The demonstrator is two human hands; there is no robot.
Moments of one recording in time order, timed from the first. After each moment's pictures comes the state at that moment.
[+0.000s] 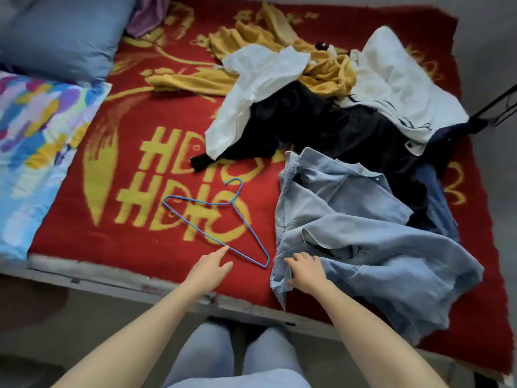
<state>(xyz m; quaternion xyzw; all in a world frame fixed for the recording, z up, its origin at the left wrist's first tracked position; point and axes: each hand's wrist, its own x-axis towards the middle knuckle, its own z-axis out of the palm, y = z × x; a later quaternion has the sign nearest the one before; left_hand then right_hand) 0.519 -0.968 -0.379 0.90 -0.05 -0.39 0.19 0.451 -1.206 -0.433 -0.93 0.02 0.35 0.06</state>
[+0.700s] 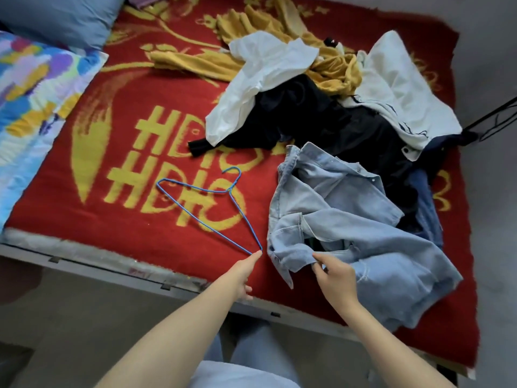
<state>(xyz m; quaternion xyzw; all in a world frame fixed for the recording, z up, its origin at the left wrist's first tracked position) 0.475 -1.041 -0.394 0.54 0.40 -0.54 0.51 0.403 -1.218 -0.354 -0.94 0.19 -0.04 0.28</state>
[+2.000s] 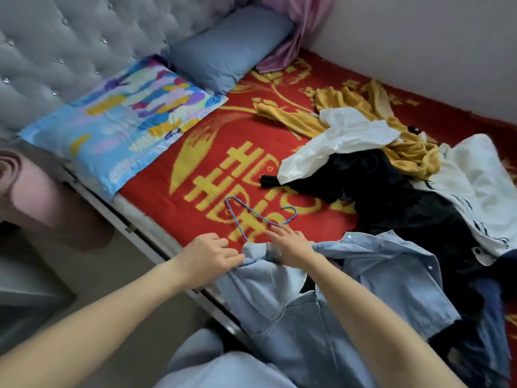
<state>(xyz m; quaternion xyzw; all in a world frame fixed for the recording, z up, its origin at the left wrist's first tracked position) 0.479 -0.888 -0.244 0.90 -0.43 0.11 -0.02 0.568 -1.113 -0.346 -0.93 -0.30 0.23 0.04</state>
